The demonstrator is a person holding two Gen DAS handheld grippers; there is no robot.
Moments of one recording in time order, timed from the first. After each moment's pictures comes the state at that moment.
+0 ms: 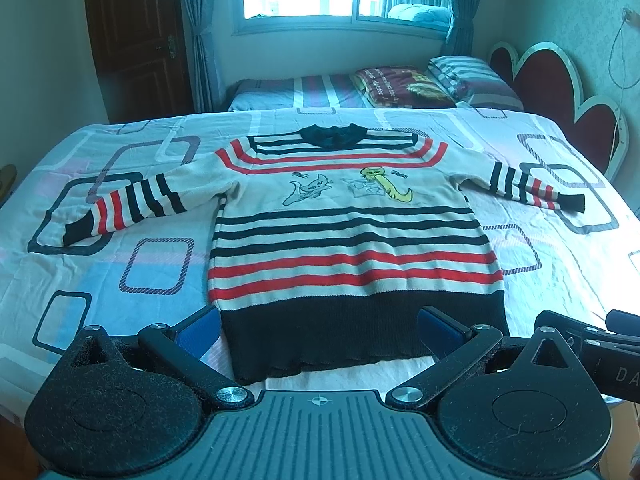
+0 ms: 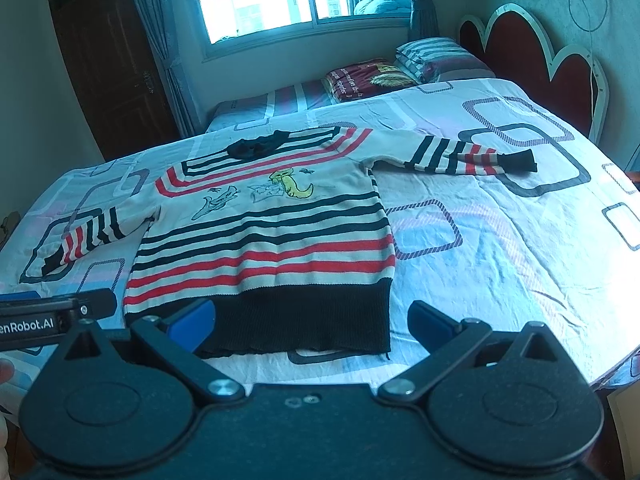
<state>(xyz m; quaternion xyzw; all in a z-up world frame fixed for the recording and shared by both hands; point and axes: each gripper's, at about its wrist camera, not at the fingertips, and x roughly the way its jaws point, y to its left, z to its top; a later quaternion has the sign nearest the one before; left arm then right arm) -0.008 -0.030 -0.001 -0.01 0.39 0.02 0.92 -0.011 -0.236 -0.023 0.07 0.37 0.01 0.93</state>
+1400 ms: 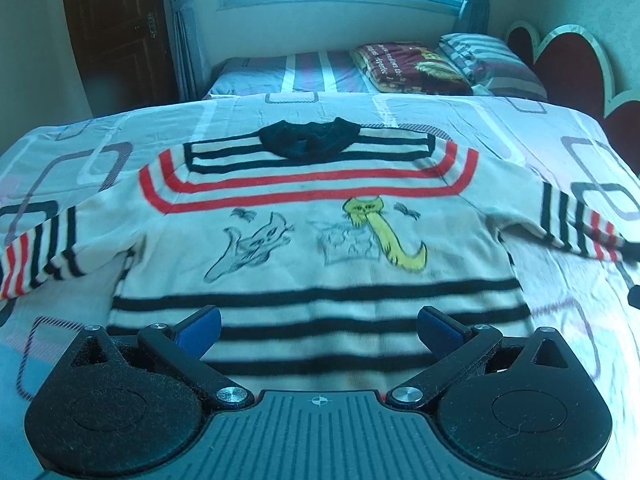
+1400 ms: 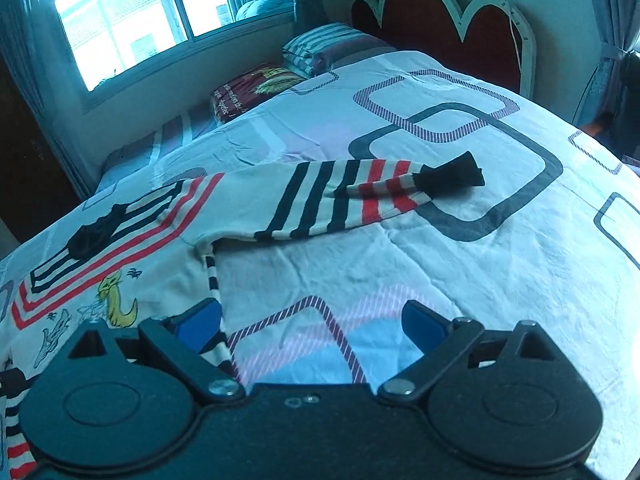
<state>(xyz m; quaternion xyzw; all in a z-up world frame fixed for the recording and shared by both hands) 0.244 -0.095 -0.077 -0.01 0.43 0.03 0.90 0.201 -0.399 -0.092 0.14 0.36 -0.13 0.91</state>
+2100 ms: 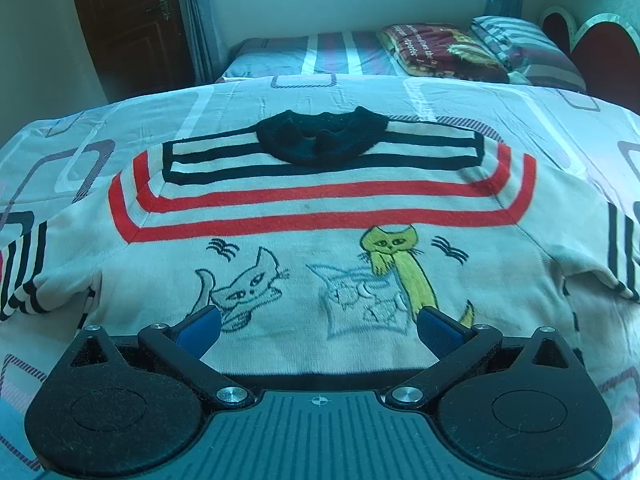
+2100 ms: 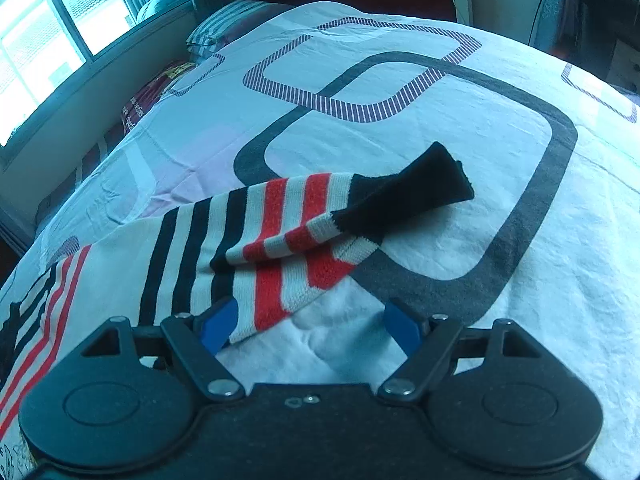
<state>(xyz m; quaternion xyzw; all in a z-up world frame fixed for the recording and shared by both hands) 0.347 -0.104 -0.122 0.00 0.45 0.07 0.89 0.317 -0.517 -0.158 0.25 0.38 -0.22 0.86</state>
